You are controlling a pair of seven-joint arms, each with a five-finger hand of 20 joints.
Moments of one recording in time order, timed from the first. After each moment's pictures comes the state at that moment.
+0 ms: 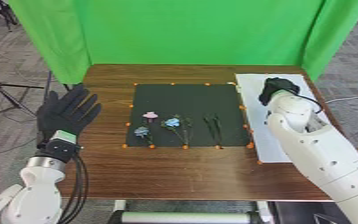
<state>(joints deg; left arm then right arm) 117.9 -47.9 -89.9 -118.5 6.1 10.0 22.0 -64.1 -56.7 59.2 -84.3 -134.4 -21.2 38.5</state>
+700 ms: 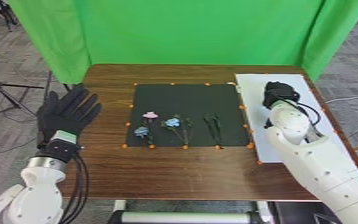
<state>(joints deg) 117.7 -47.9 -89.4 -118.5 5.7 10.1 22.6 -67.9 -56.8 59.5 -81.4 -140.1 -8.4 34.3</state>
